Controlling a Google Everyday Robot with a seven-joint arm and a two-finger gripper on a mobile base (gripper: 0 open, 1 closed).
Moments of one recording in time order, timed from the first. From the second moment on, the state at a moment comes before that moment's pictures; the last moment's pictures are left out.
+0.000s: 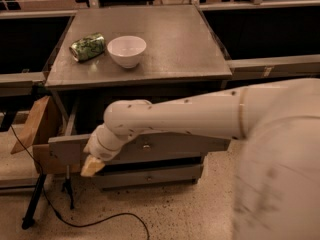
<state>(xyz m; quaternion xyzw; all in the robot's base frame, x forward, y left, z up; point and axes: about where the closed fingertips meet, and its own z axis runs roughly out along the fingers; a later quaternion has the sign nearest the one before) 0.509 0.217 0.643 -0.72 0.61 0.19 0.26</state>
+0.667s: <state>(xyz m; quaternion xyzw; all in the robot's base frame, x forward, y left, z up) 0.542 0.256 0.637 -0.72 0.61 0.19 0.28</state>
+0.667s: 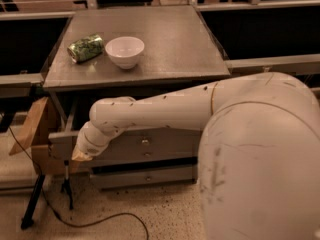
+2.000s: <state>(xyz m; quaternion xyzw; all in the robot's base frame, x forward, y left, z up) 0.560 0.274 0.633 -0.71 0.62 0.18 0.29</state>
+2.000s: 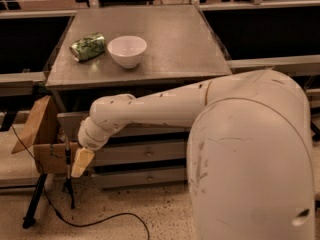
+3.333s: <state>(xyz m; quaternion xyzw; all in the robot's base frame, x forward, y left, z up) 0.617 0.327 0.638 -0.66 0.66 0.14 0.32</state>
